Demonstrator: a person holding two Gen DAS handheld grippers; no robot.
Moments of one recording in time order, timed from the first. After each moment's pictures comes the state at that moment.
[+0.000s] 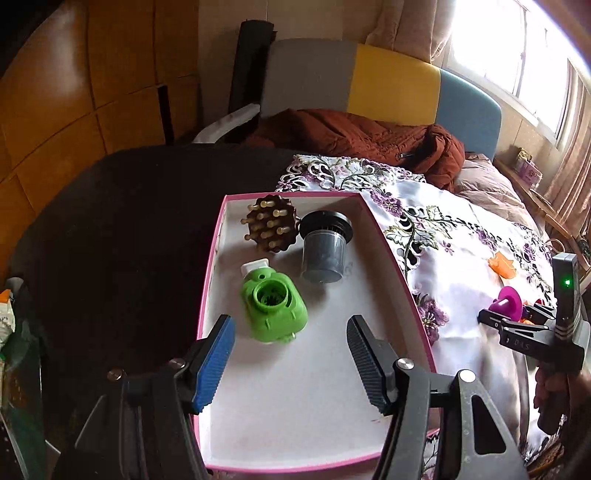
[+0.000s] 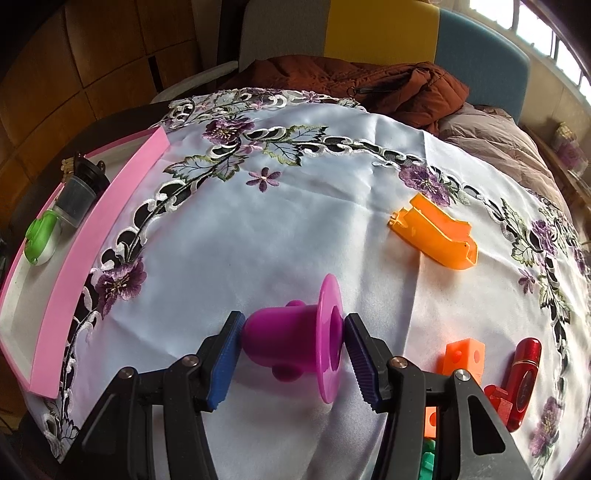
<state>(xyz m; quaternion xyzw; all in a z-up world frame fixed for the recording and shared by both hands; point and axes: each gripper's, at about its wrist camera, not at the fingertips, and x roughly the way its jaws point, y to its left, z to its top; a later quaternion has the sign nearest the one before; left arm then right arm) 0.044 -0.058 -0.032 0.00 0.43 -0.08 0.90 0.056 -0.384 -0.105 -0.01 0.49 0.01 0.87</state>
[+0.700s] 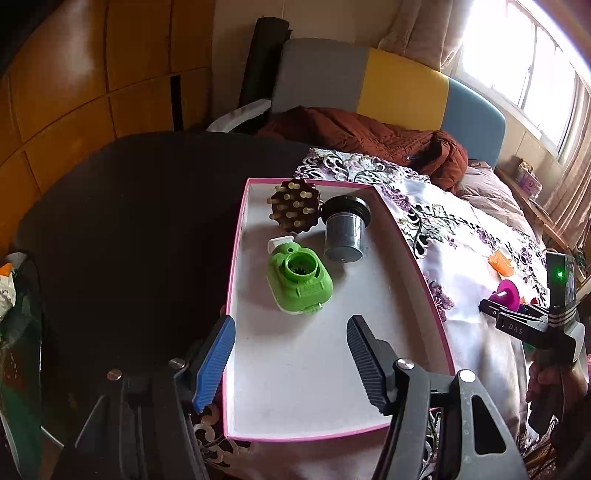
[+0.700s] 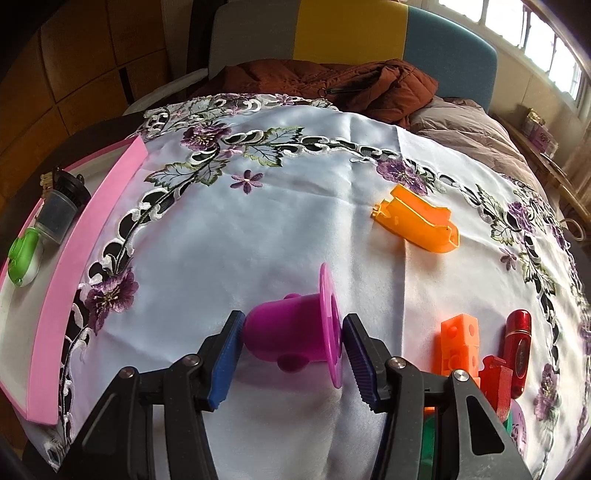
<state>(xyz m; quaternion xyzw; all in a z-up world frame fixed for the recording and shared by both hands) 0.025 -0.027 -0.040 -0.03 0.43 -0.08 0.90 0.050 -0.374 -0.104 0.01 0.48 -0.05 0.88</state>
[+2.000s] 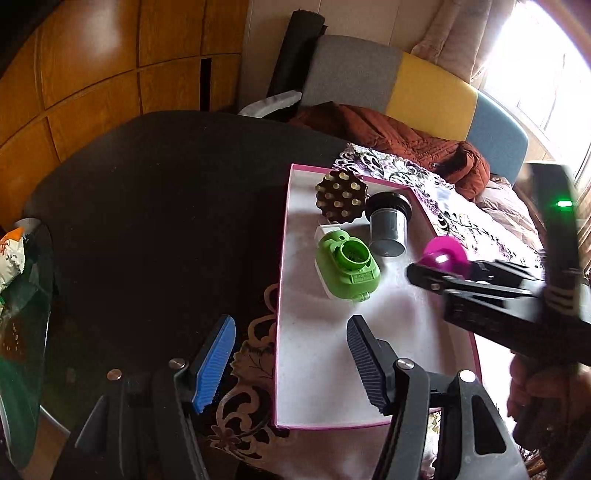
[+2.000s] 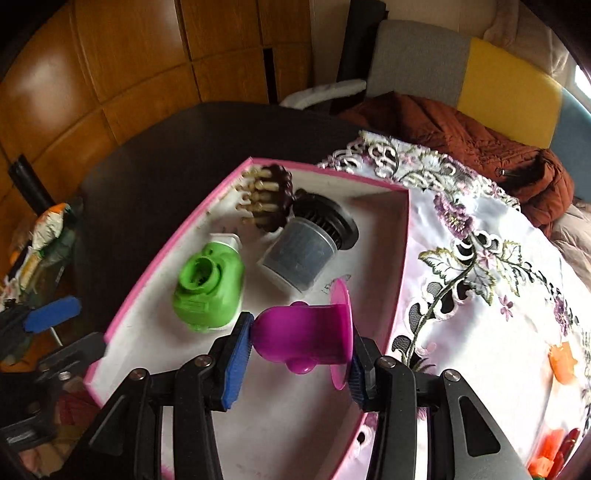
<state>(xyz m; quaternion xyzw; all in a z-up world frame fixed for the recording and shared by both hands) 0.022 0.011 -0.053 -0.06 0.45 -0.04 0.89 0.096 -0.174 -0.074 -0.07 0.47 0.16 0.87</state>
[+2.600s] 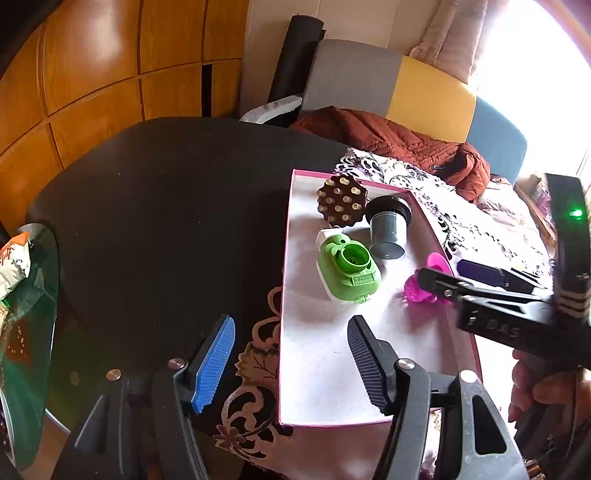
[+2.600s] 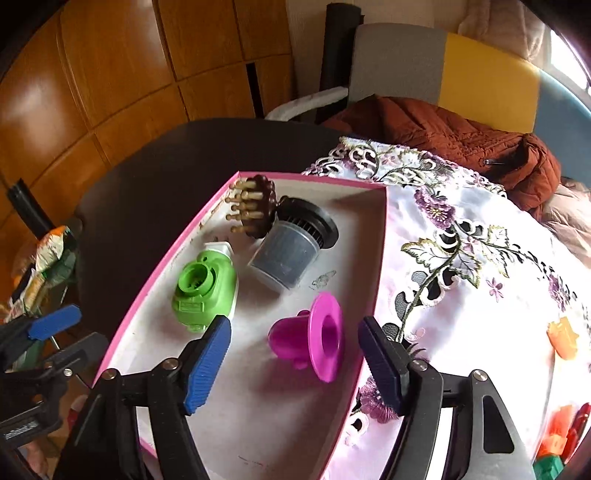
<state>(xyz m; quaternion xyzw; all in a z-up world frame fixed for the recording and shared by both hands) 0.018 0.011 -0.050 -0.05 0.44 -0.04 0.90 0.076 -0.192 -0.060 -0.02 0.44 0.14 0.89</state>
